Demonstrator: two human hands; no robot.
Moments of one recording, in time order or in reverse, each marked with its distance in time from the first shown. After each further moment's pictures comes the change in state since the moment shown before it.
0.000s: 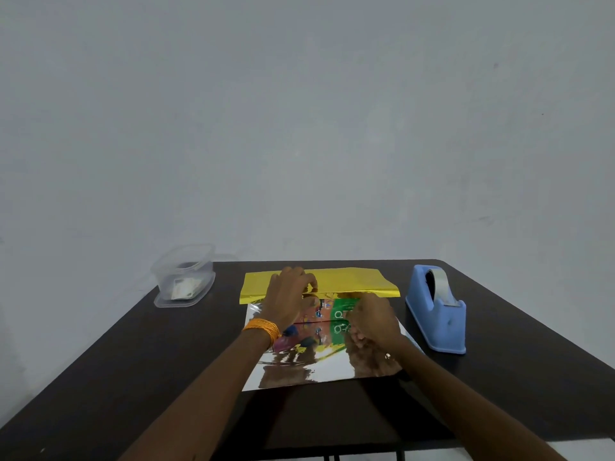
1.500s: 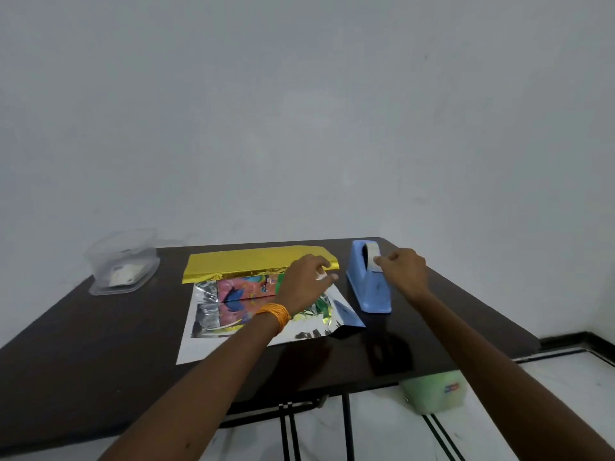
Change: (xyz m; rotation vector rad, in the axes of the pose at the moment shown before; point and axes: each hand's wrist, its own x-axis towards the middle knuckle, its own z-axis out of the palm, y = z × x) left_hand 0.002 0.133 0.014 -0.512 -0.034 0.005; right_hand -0.034 0.082 -0.145 0.148 0.316 0.171
